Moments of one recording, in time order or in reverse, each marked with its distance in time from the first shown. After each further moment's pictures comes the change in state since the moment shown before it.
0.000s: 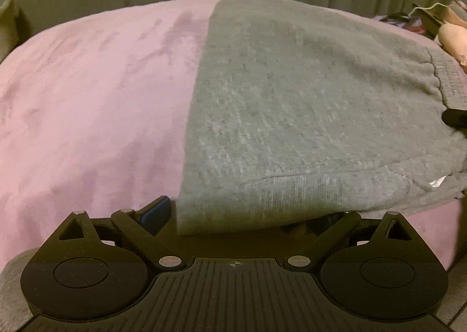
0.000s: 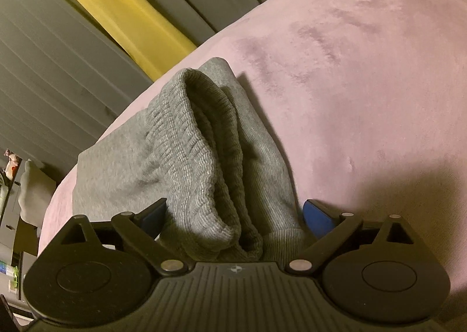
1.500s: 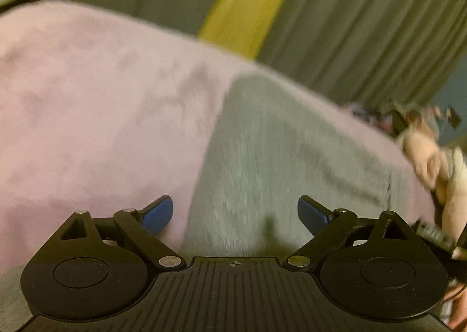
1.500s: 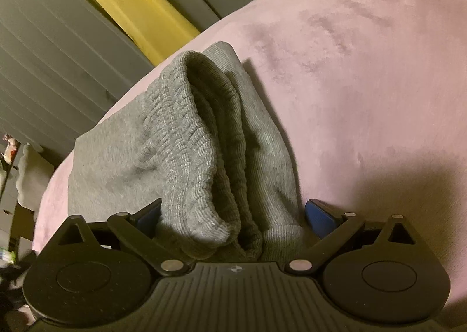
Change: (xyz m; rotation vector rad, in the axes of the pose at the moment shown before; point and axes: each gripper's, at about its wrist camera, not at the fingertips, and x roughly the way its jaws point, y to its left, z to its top) left arm -0.012 0.066 0.025 -0.287 -0.122 -0.286; right arm 0.012 -0.001 0.004 -0.016 0.076 0.010
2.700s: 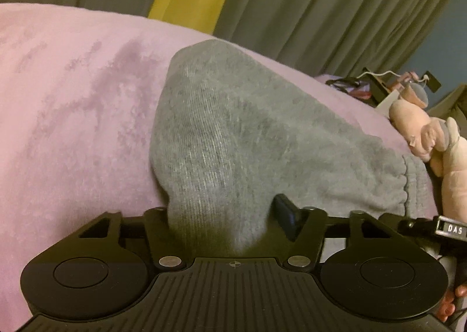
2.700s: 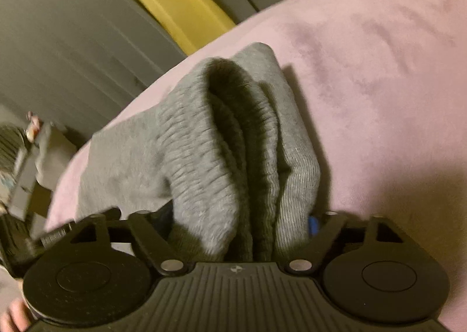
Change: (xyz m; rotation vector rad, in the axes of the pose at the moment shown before) left arm 0.096 -0.025 0.033 0.131 0.024 -0.132; right arm 0.033 0.017 0.025 -0.153 0.013 0.089
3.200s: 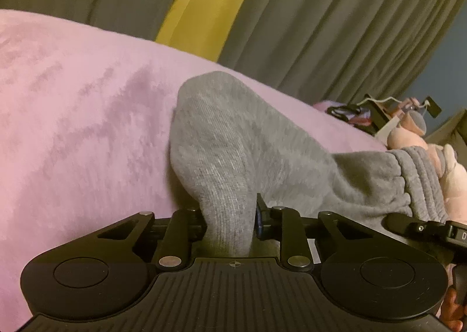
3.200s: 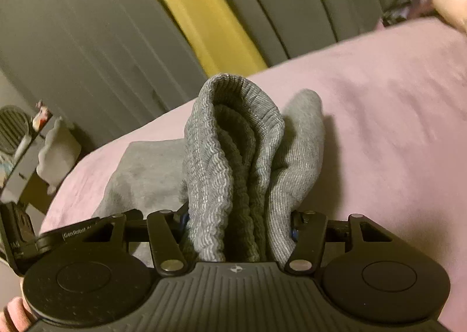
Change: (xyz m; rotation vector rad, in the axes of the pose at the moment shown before) left arm -0.021 0.000 0.010 -0.055 -0.090 0.010; right arm -0.031 0.064 0.000 -0.144 -0.103 0.000
